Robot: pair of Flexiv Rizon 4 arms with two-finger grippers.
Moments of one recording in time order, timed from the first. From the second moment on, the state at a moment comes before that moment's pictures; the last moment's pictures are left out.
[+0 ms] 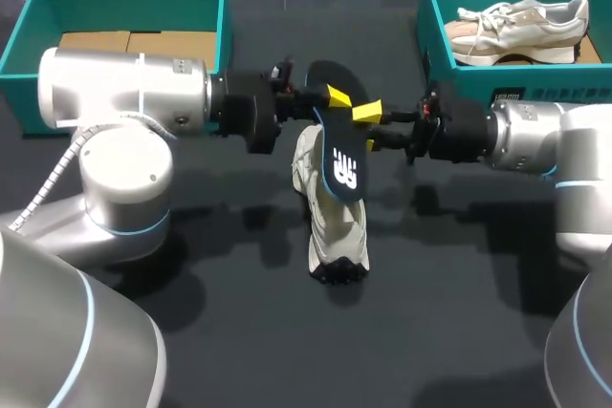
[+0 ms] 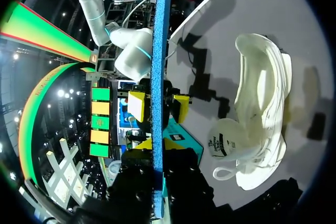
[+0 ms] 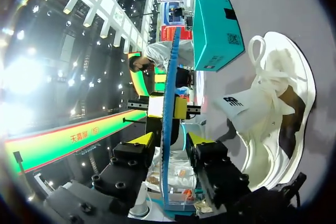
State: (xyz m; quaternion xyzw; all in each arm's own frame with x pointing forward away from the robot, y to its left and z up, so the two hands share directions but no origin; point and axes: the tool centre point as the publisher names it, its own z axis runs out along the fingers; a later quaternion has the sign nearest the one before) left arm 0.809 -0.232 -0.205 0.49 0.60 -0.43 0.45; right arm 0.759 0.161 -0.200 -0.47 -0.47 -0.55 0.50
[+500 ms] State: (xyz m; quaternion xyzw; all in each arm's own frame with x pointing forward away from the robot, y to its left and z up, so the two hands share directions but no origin) left arm 0.775 -0.205 -0.182 0.48 0.62 -0.43 0.45; right arm 0.753 0.125 -0.210 -0.44 -0.53 -0.54 0.49
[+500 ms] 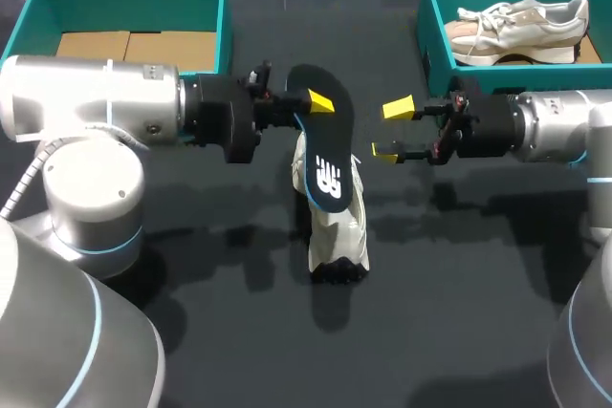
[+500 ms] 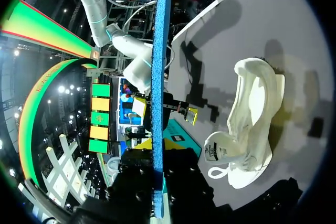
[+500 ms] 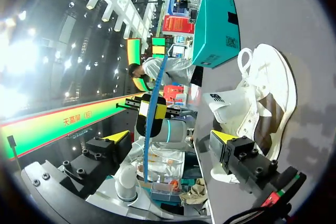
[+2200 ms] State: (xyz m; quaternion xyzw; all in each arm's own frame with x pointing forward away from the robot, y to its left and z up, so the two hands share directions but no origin) left arm 0.695 -0.196 -0.166 0.44 0.65 -0.54 0.30; right arm 0.725 0.073 -0.274 -0.23 -0.83 -0.37 0.34
